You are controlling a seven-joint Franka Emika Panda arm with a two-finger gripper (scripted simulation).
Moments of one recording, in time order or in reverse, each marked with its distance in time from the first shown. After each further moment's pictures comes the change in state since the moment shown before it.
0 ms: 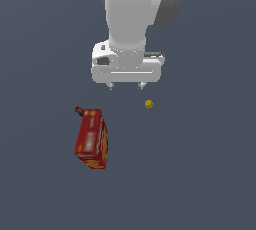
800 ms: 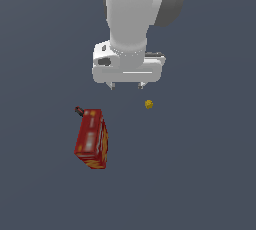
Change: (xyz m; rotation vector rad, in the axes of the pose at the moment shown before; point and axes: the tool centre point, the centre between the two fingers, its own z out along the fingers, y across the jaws) arm -0.003 -0.002 0.001 -0.003 -0.021 -0.009
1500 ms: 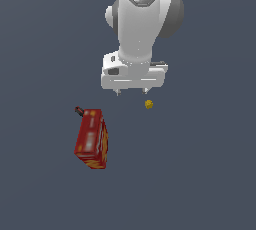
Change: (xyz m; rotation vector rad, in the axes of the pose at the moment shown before) arm -0.002 -0.019 0.033 -0.006 0.010 -0.030
